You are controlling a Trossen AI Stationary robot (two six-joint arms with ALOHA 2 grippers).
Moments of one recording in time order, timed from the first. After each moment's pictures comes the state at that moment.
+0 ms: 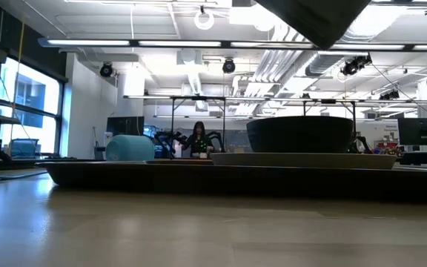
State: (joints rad) left arm -0.34 1.88 1.81 -0.40 -0.18 -0.27; right arm 0.30 1.22 1.03 -0.07 -0.53 1.36
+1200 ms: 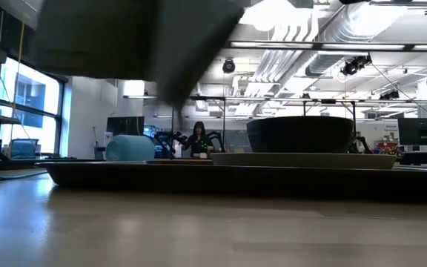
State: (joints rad) left arm -0.22 1.81 1.81 -1.34 0.24 -0.31; right arm 0.25 1.22 1.03 -0.26 -0.53 1.14
